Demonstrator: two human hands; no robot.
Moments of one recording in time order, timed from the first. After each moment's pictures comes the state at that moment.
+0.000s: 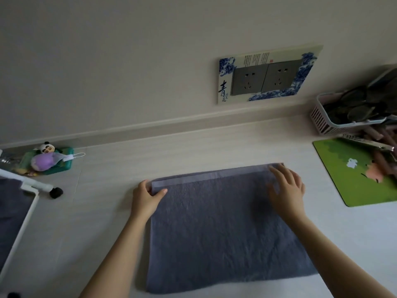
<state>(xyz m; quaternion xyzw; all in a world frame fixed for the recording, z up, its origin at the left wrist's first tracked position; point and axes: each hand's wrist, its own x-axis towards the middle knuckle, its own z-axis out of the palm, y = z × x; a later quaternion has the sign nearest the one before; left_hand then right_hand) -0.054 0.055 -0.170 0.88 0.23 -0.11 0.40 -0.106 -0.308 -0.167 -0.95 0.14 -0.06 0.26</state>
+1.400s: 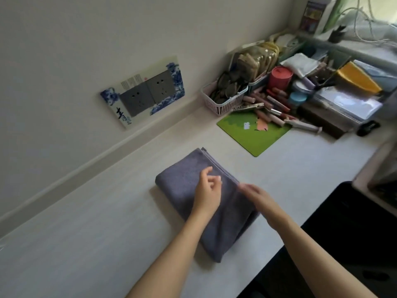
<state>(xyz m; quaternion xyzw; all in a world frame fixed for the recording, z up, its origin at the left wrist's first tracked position) -0.143 -0.222 -0.114 0.80 -0.14 -0.25 0.52 -0.248 -0.333 -0.113 -0.64 0.38 0.04 0.66</state>
